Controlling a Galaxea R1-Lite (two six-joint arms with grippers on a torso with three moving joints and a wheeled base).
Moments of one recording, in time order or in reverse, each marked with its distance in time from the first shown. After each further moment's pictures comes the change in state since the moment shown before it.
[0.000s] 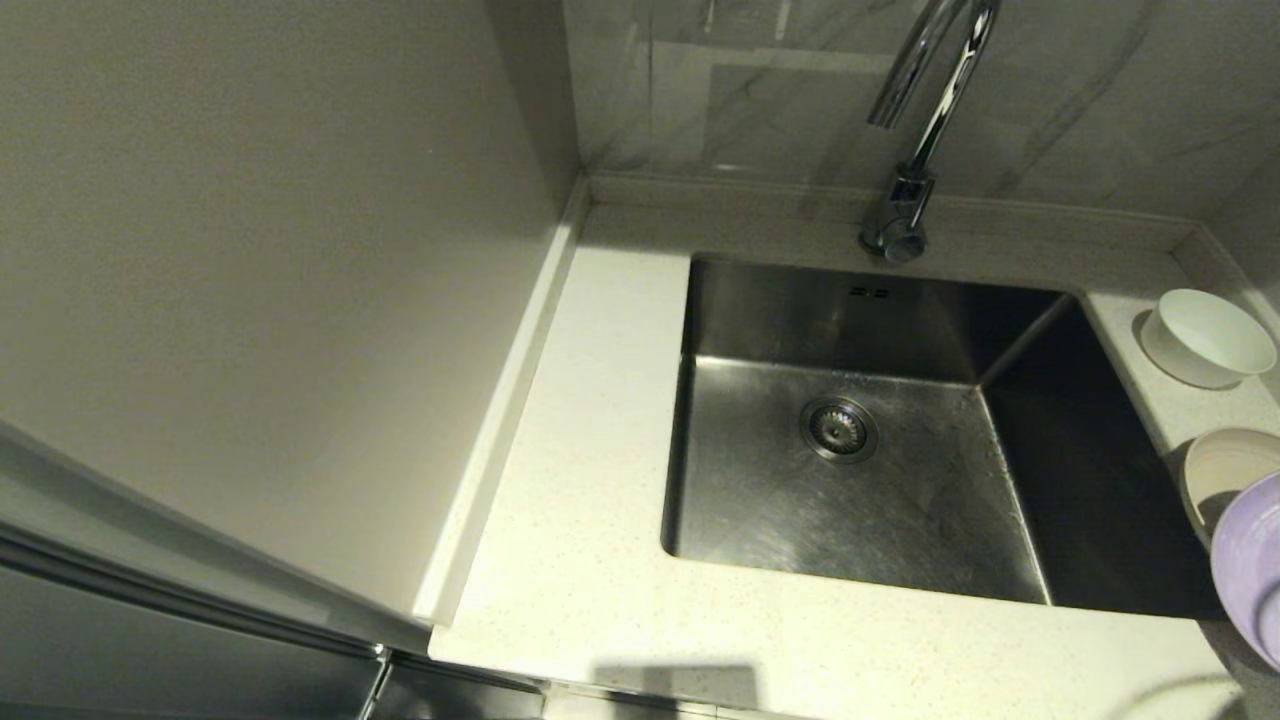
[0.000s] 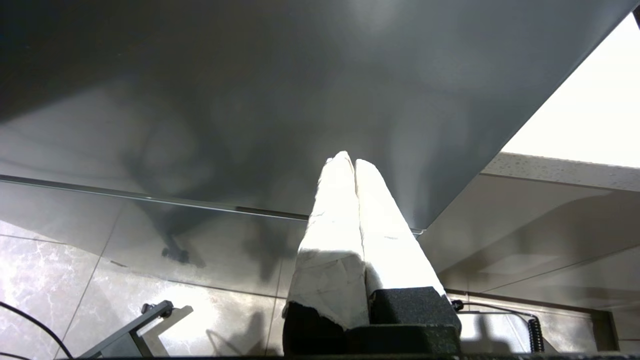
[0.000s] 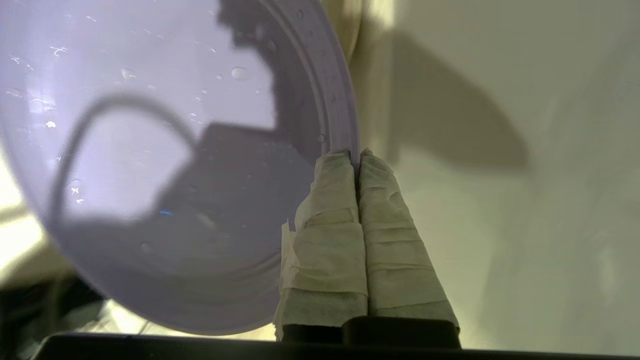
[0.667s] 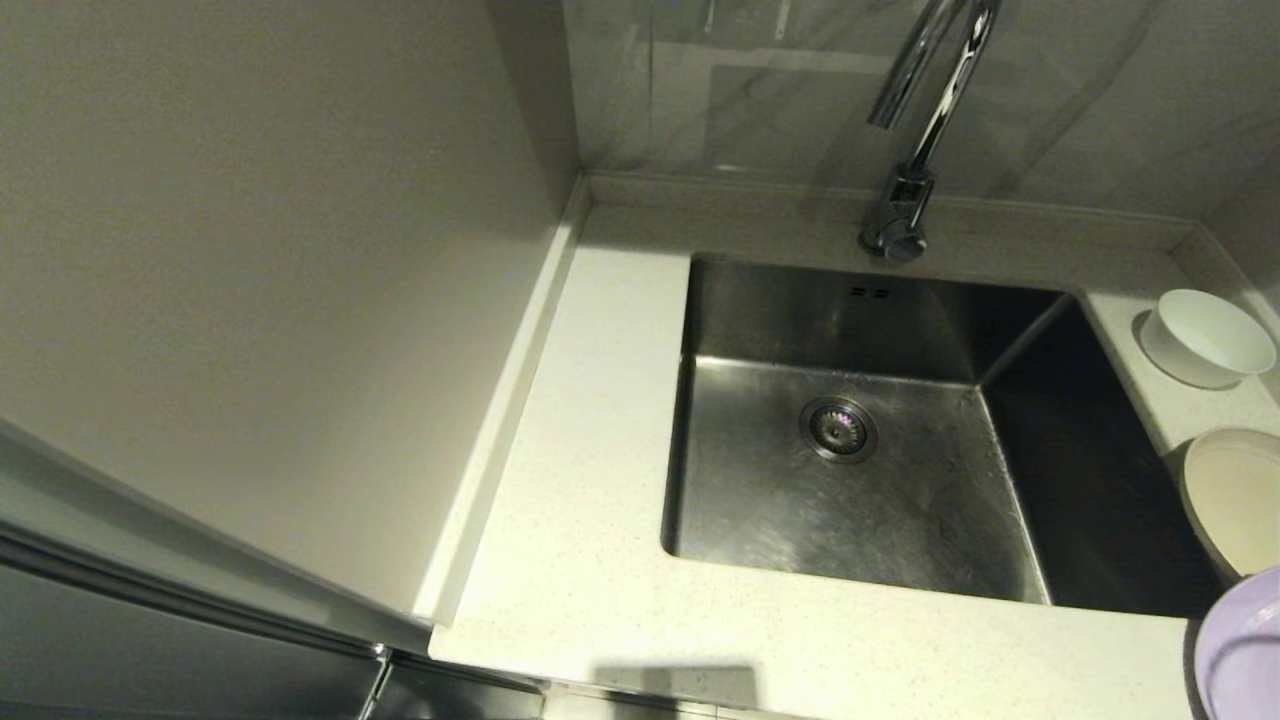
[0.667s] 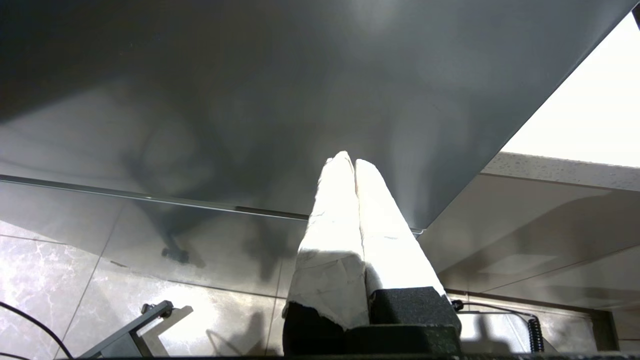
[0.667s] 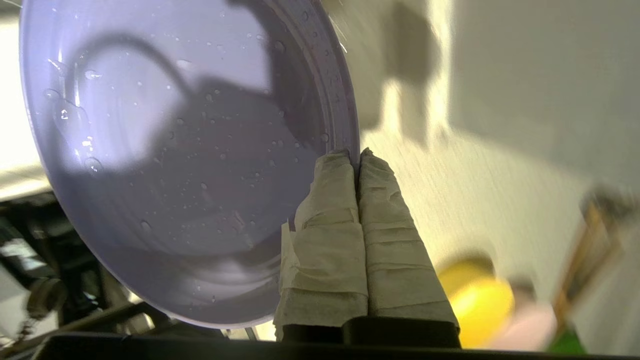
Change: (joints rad) left arm 0.000 0.000 0.000 0.000 0.000 0.000; right arm -0.090 -0.181 0.191 0.106 -0.066 -0.007
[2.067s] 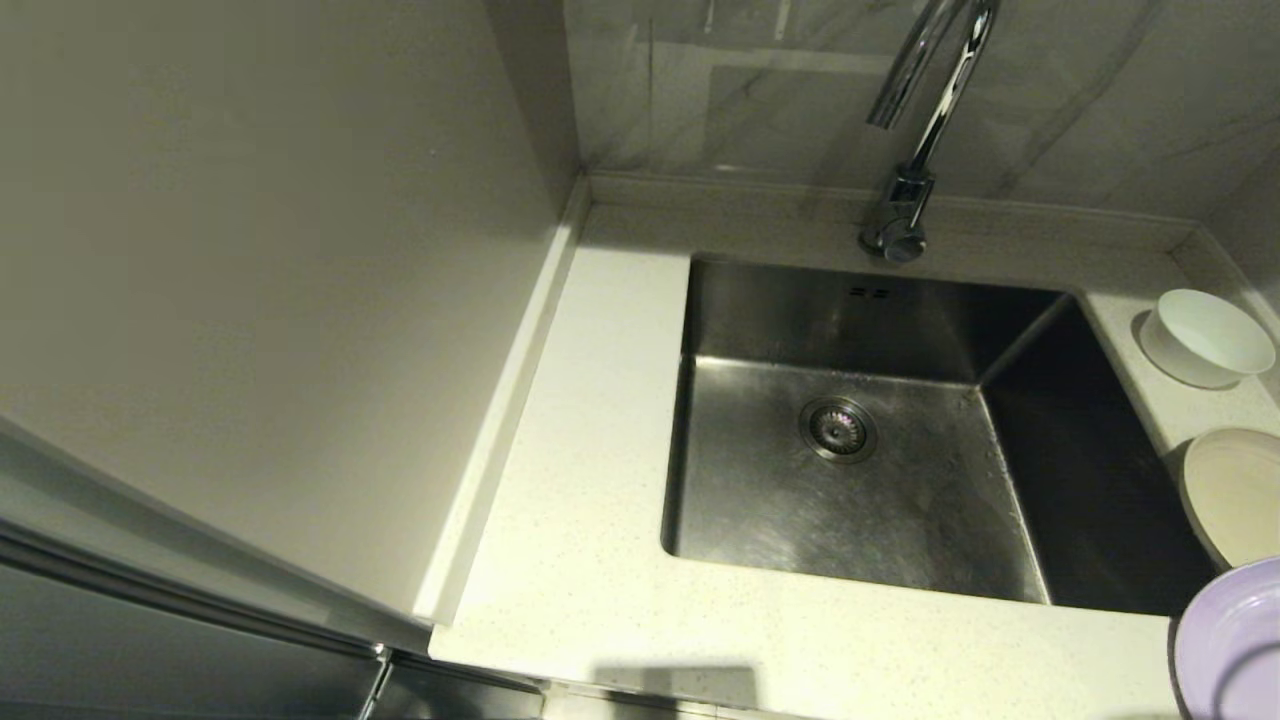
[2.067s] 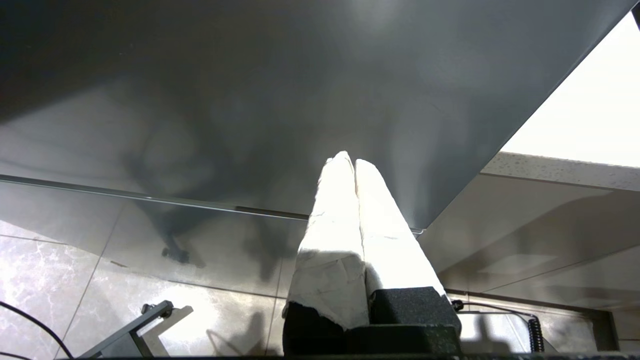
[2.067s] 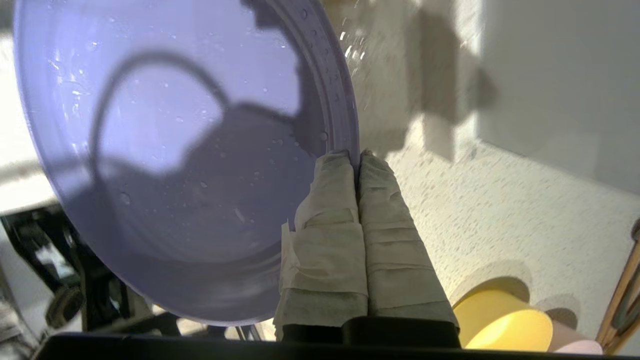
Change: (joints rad) left arm 0.000 0.000 0.000 0.000 0.000 0.000; right arm -0.050 0.046 0.075 -0.076 0.129 -0.030
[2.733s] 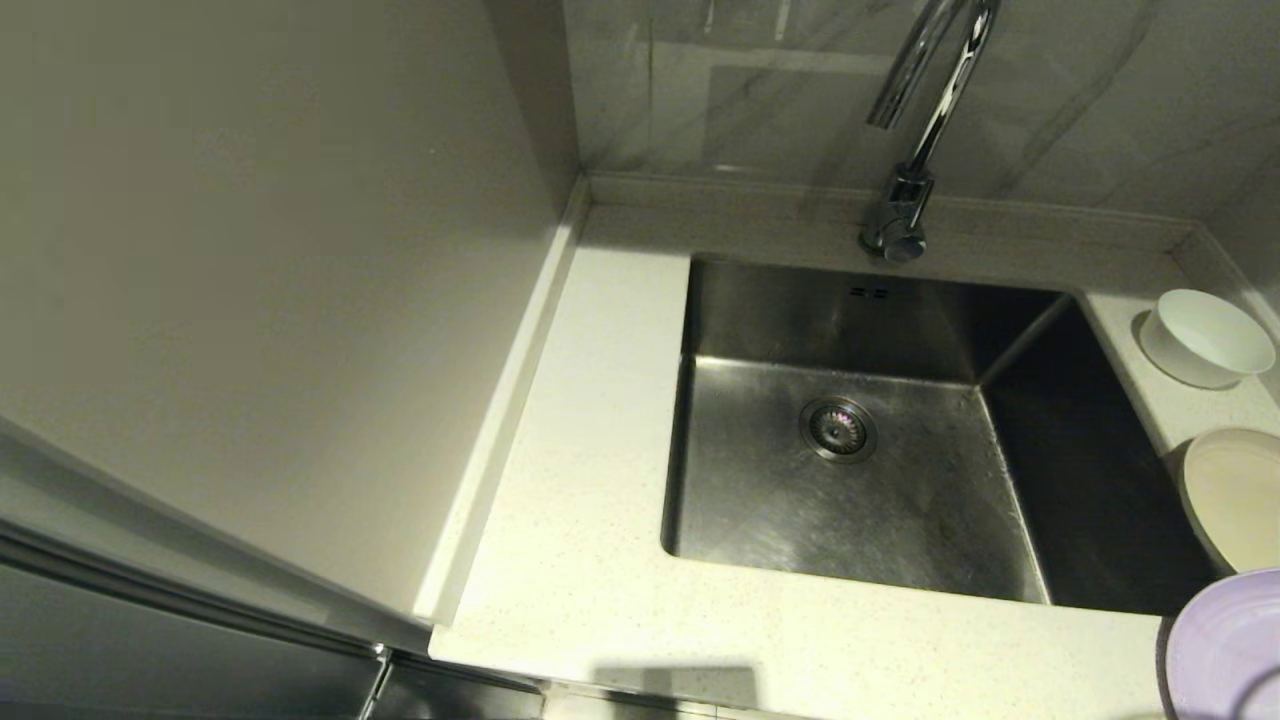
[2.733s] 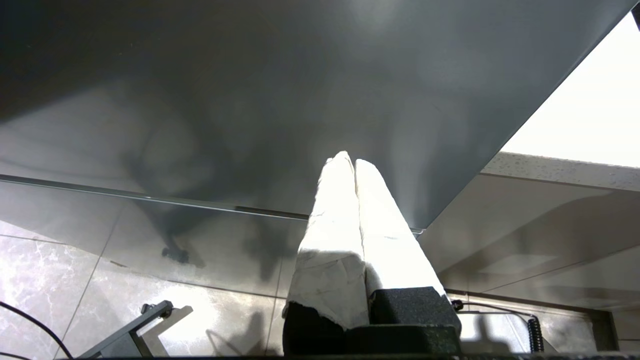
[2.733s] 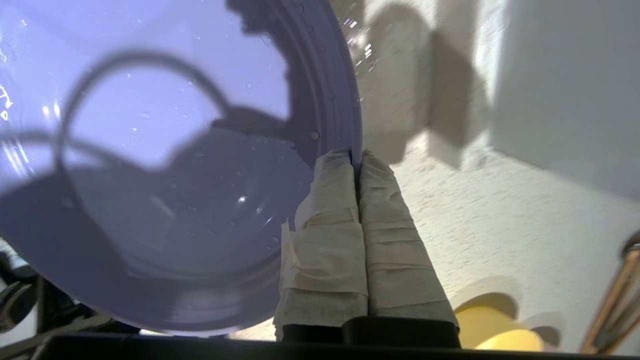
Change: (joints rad) left arm 0.000 0.000 0.000 0.000 0.000 -0.001; right arm -0.001 0.010 0.130 -0.148 0.000 -0.074
